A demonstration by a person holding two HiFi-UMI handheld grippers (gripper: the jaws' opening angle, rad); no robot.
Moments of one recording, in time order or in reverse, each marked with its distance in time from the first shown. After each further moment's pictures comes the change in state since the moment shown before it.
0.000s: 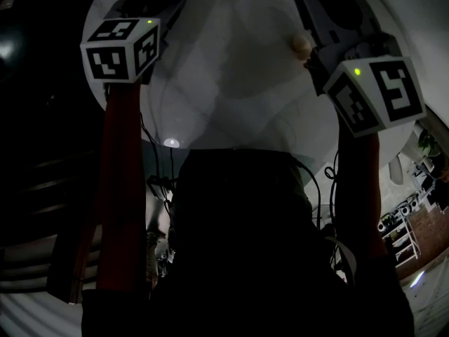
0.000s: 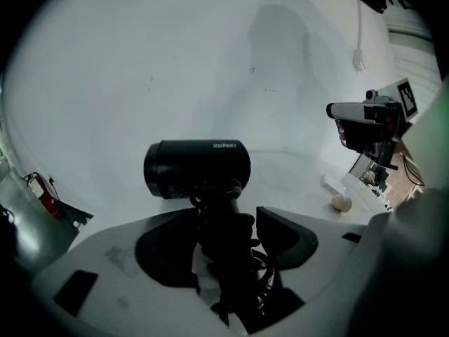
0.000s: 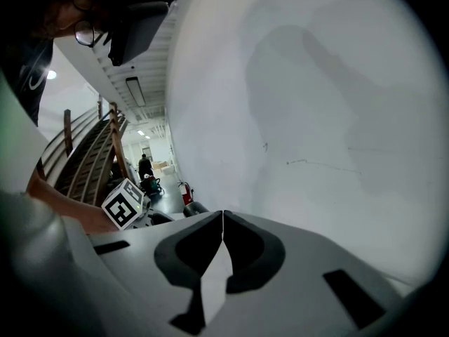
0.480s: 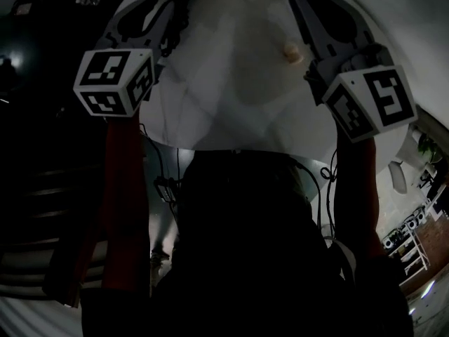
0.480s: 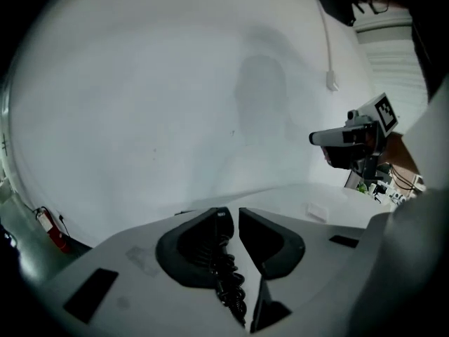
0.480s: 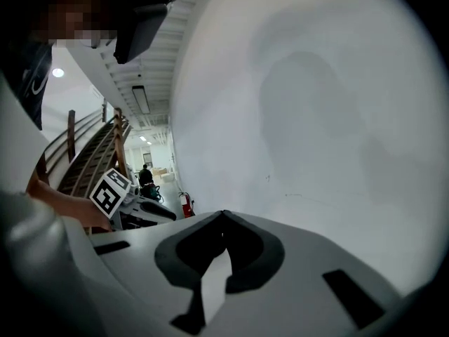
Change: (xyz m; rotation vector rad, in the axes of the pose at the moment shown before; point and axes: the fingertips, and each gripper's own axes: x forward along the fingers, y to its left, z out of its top) left arm -0.094 -0.035 0.077 0.127 -0.223 0.047; right arm -0.055 0.016 0.050 -0.028 -0.082 -0.014
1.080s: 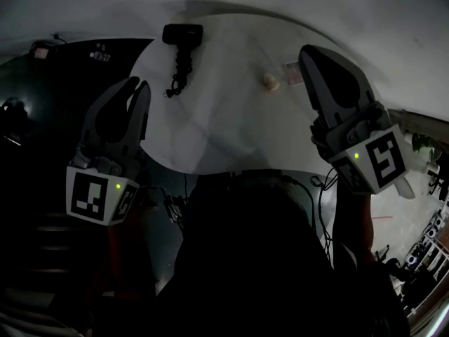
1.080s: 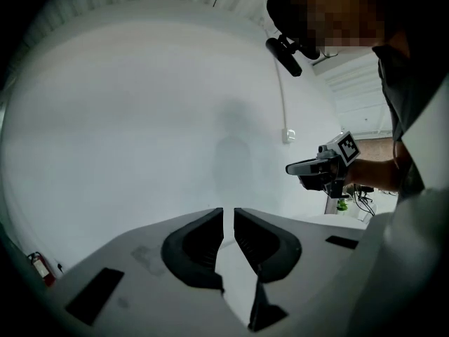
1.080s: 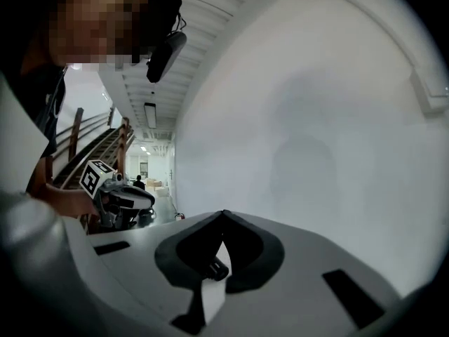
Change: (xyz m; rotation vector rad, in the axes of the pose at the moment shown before) left arm -0.194 -0.070 0.126 0.157 -0.308 -0.085; right arm -0.131 0.054 0.112 -0.081 -0.188 -0.064
